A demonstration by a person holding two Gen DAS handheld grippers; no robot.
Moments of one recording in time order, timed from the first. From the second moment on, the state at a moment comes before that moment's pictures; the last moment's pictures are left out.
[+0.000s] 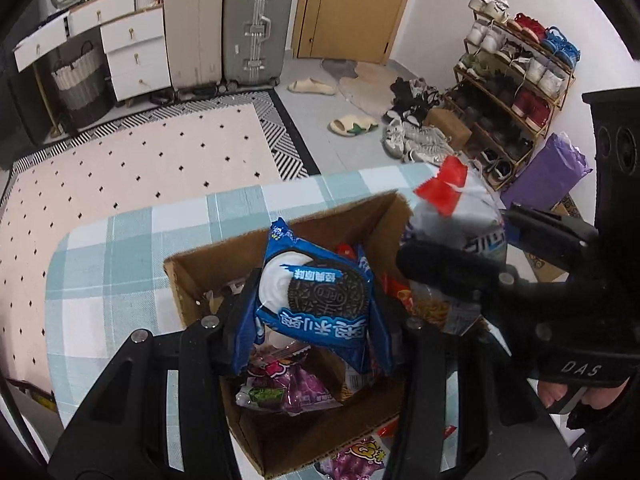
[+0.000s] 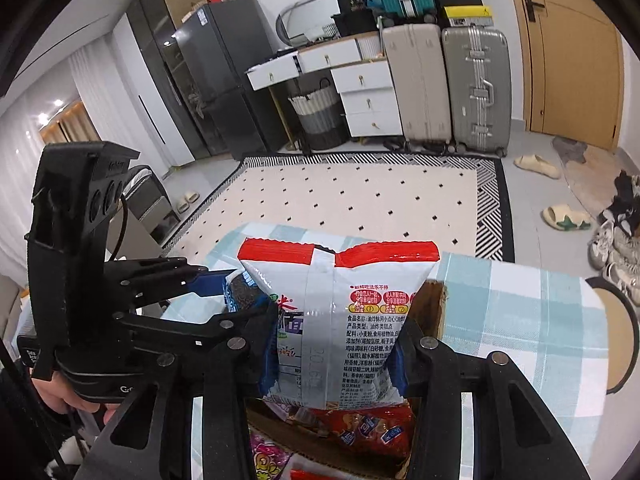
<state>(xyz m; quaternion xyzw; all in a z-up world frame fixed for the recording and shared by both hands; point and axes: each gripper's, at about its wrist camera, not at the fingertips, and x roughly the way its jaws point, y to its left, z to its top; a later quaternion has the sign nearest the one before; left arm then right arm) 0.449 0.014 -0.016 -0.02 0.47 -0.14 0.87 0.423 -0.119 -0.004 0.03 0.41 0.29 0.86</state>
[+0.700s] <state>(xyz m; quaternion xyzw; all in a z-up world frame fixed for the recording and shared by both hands) 0.420 0.045 -0.037 -0.02 0.44 -0.10 0.89 0.404 -0.127 -0.007 0.02 0.39 0.29 0.87</state>
